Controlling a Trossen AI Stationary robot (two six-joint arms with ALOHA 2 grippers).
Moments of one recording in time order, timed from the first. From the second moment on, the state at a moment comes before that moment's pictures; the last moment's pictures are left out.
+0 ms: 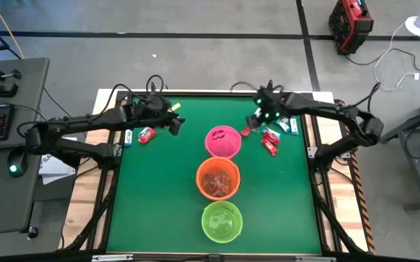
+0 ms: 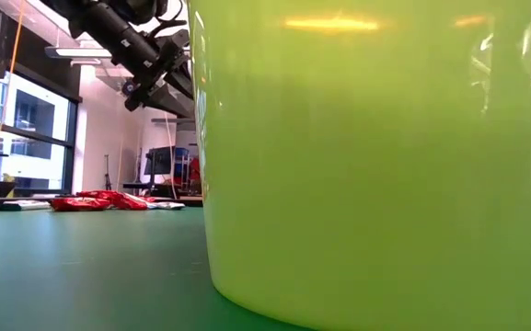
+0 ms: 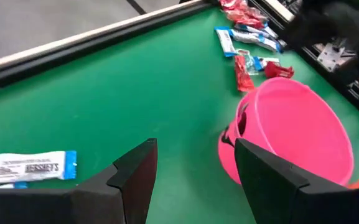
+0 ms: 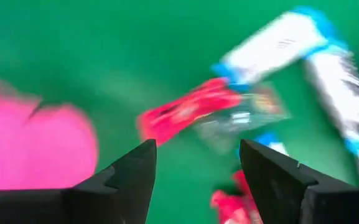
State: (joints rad) left arm 0.38 1.12 0.78 -0.29 -0.10 -0.50; right arm -0.56 1.45 1.00 -0.74 0.00 0.65
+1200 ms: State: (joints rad) left arm 0.35 1.12 0.78 -0.30 -0.11 -0.51; right arm -0.70 1.51 0.74 -0.38 0.07 0.95
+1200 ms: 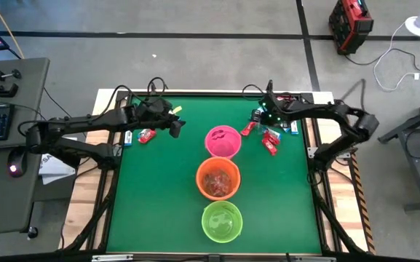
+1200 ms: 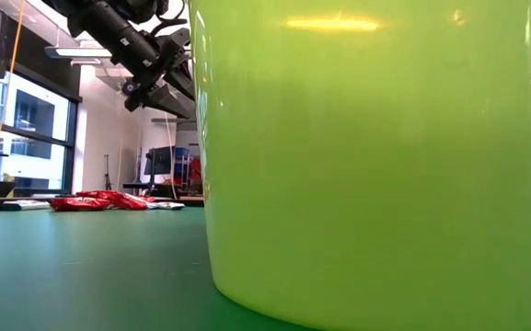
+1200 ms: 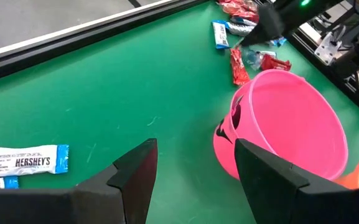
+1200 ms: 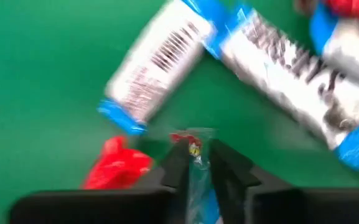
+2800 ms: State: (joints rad) left arm 0.35 1.23 0.78 -0.21 0.00 -0.54; right arm 0.05 1.49 1.18 -0.47 -0.26 0.42
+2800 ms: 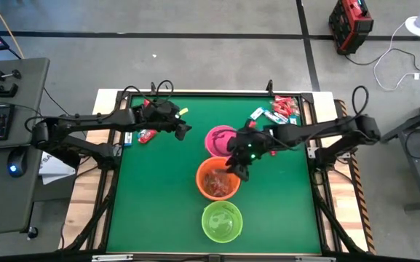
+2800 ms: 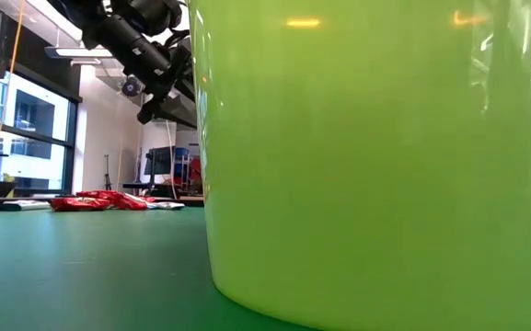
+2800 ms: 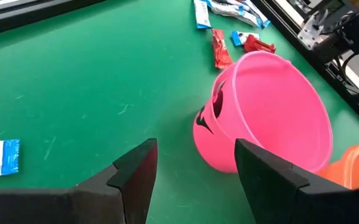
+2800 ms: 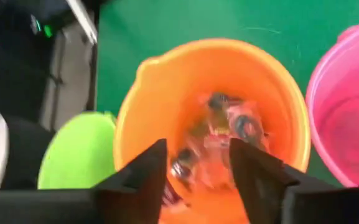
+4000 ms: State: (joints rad) left arm 0.35 1.23 0.78 -0.21 -0.02 -0.52; right arm -1.01 1.71 1.20 -0.76 0.07 0.45
